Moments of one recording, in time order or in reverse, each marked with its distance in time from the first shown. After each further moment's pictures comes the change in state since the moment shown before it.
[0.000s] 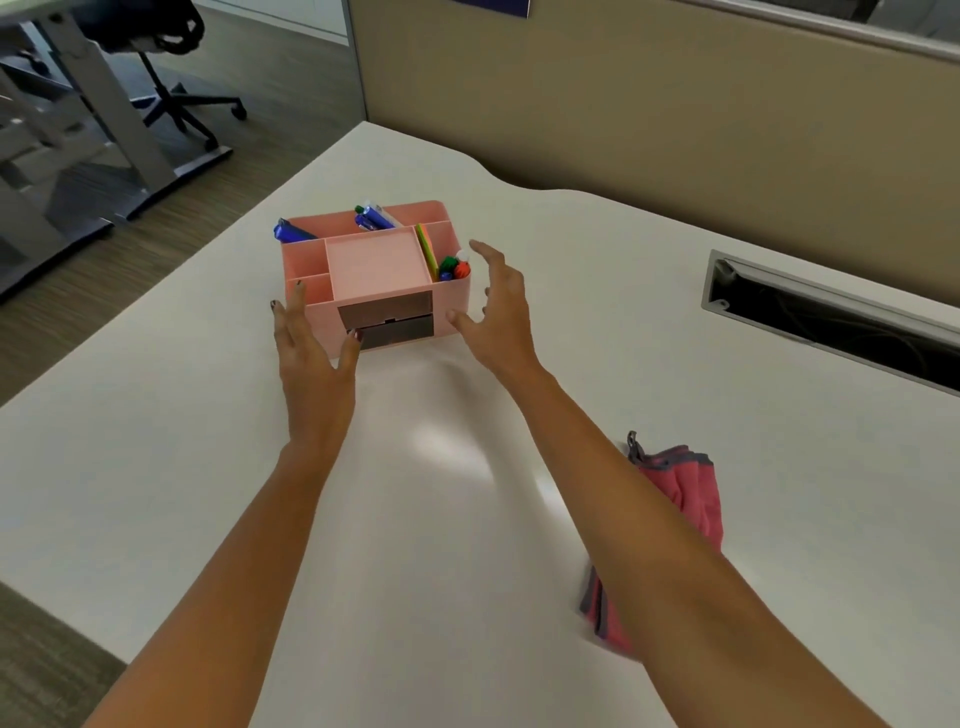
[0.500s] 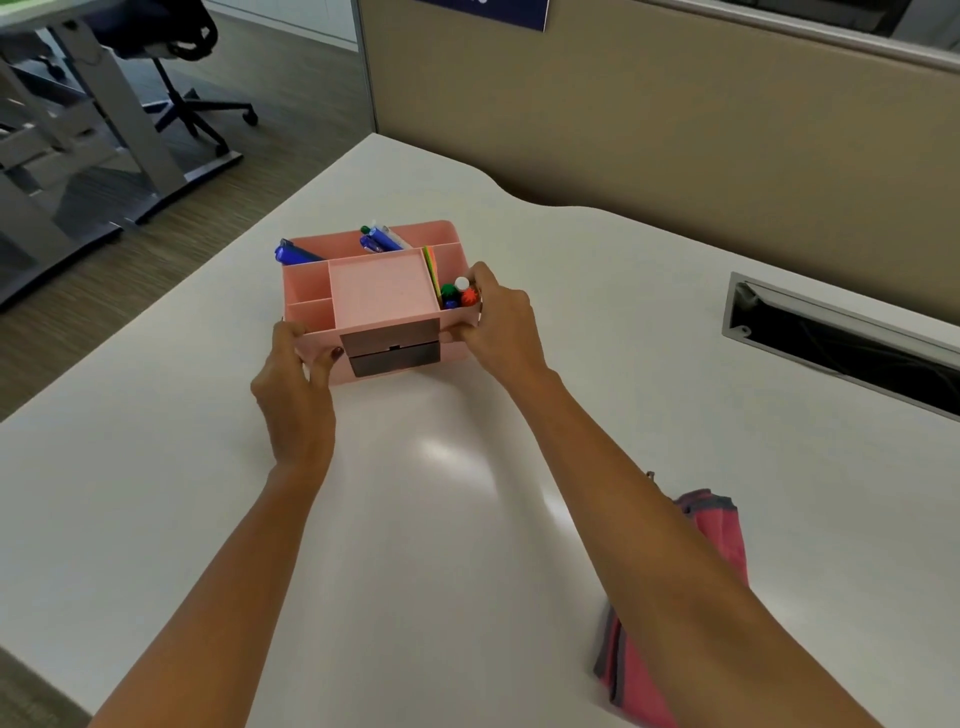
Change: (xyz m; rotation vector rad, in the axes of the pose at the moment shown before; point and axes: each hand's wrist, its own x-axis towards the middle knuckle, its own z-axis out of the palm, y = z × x) left_hand 0.022 -0.015 0.004 0.019 0.168 0.052; right_hand 0.035 0.004 0.006 -0.216 -0.066 -0.171
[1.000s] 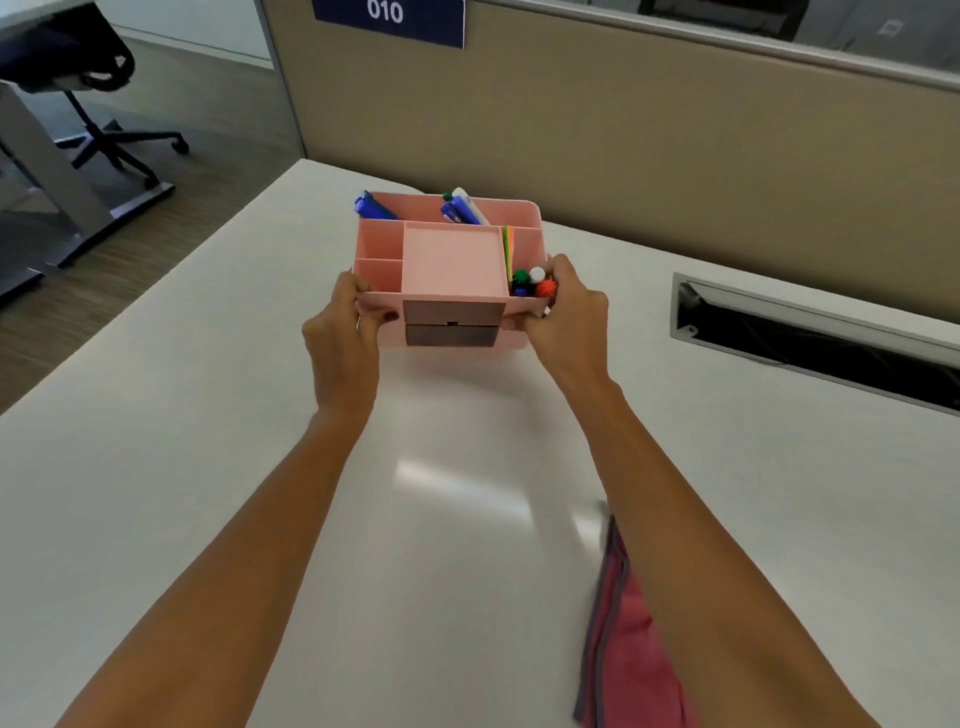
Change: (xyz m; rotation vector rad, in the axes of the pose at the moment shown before) left_hand 0.032 0.080 0.080 -0.166 -0.141 0.300; right_hand 0.000 0.061 -0.088 0.033 0.295 0.162
